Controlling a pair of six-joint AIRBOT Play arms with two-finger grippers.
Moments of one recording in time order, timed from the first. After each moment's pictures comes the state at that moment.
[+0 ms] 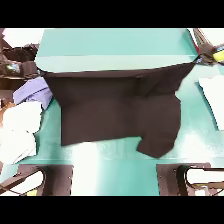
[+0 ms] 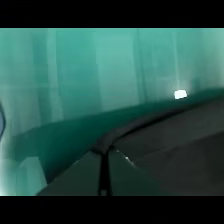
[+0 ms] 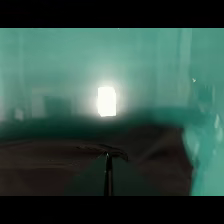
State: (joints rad) left arm 0.19 -1.18 1.30 0.98 -1.13 -1.27; right arm -0.24 -1.52 1.82 -1.18 1.45 1.56
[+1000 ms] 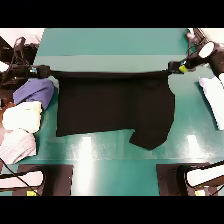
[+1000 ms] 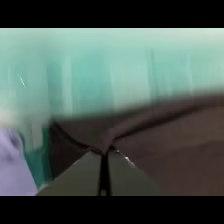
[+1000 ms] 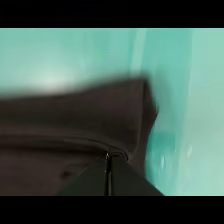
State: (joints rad) left arm 0.19 -1.43 1.27 0.89 -0.84 -1.05; right arm -0.05 -1.67 1.63 -1.41 1.09 1.52
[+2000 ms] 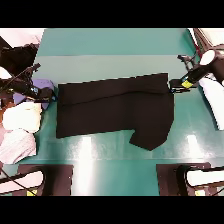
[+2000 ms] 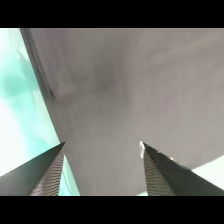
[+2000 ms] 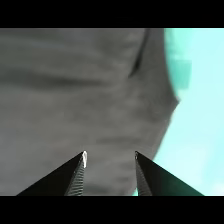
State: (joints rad) left arm 0.20 -1.32 1.14 1.12 -1.30 -1.23; right arm -0.09 -1.54 1.49 -1.35 1.43 1.44
